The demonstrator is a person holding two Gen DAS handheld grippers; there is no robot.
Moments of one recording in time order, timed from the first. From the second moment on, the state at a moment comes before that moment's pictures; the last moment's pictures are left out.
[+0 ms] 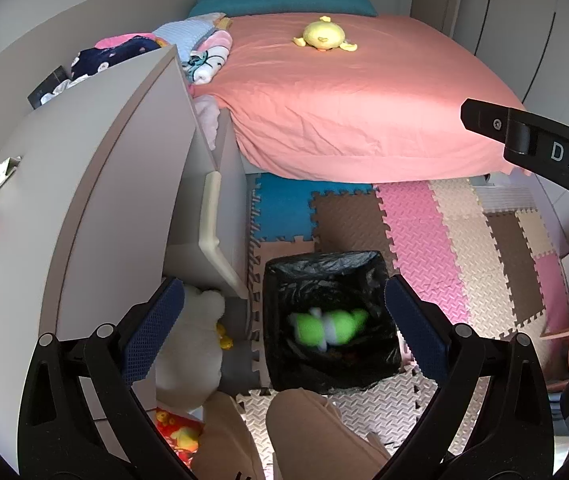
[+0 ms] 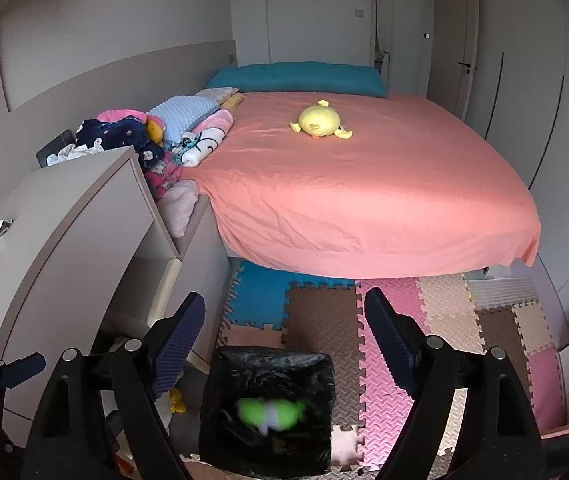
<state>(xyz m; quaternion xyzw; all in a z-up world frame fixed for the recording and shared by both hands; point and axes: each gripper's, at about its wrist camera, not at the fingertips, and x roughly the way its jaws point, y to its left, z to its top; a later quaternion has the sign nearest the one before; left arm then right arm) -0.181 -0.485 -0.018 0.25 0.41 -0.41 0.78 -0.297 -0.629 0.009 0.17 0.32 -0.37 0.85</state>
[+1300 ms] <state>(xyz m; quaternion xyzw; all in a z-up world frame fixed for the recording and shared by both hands) -0.016 -0.270 0.070 0.13 0.39 -0.20 0.89 -0.108 -0.455 0.072 0.12 0.32 -0.10 0.93</state>
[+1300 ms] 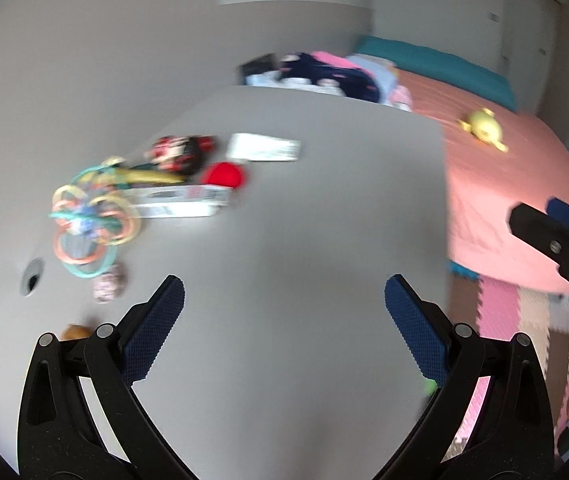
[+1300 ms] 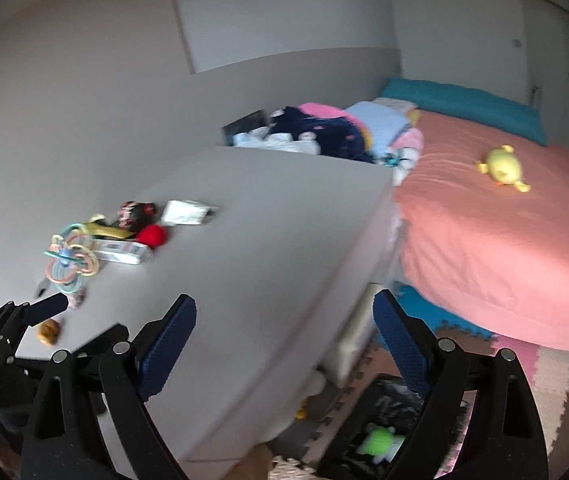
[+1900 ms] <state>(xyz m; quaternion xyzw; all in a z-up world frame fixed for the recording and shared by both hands) 0.107 -0.148 0.063 0.02 0.41 -0.07 0.91 -0.020 -0.397 0.065 0.11 0.34 -0.04 0.93</state>
